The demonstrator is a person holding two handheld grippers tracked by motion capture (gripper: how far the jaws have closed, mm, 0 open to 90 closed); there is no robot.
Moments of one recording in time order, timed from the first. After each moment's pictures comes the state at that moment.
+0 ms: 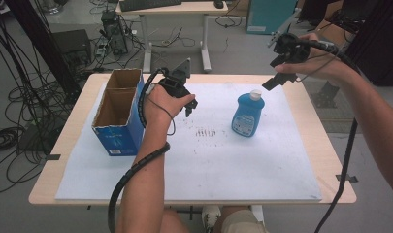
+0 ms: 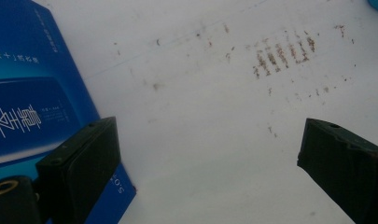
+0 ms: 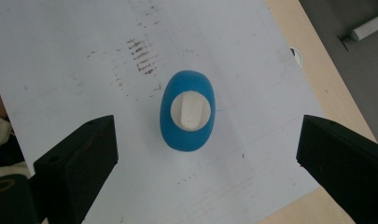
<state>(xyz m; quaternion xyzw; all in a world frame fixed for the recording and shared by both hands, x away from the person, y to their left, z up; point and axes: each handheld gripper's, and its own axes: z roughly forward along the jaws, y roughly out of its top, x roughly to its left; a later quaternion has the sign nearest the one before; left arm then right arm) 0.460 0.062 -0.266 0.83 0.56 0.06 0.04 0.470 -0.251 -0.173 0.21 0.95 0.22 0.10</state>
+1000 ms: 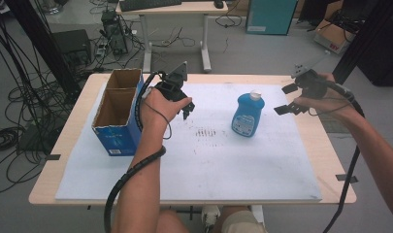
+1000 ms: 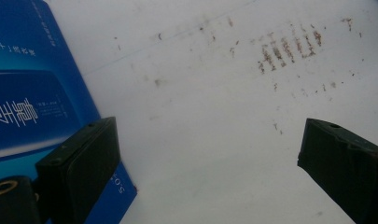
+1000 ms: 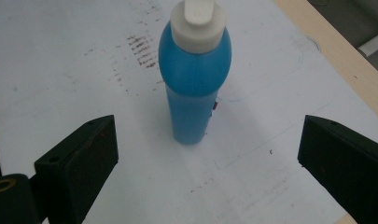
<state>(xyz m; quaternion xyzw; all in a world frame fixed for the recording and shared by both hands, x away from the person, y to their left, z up) 0.455 0.070 -0.273 0.83 0.56 0.06 0.05 0.441 -0.314 -0.262 0.24 0.91 0.33 0.10</state>
